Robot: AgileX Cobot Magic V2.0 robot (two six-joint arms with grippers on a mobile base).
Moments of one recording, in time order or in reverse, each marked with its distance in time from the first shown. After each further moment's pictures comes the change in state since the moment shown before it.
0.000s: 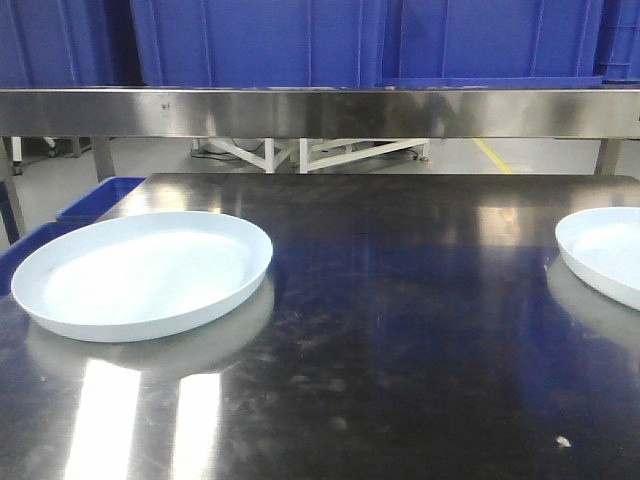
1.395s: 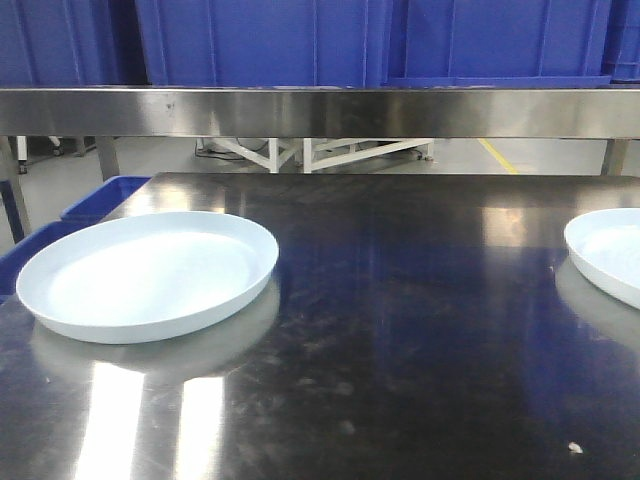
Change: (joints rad) left arm -0.002 0.002 0.000 -0.130 -0.044 0.000; right arm 0.000 0.088 -0.401 -0.076 0.235 -0.029
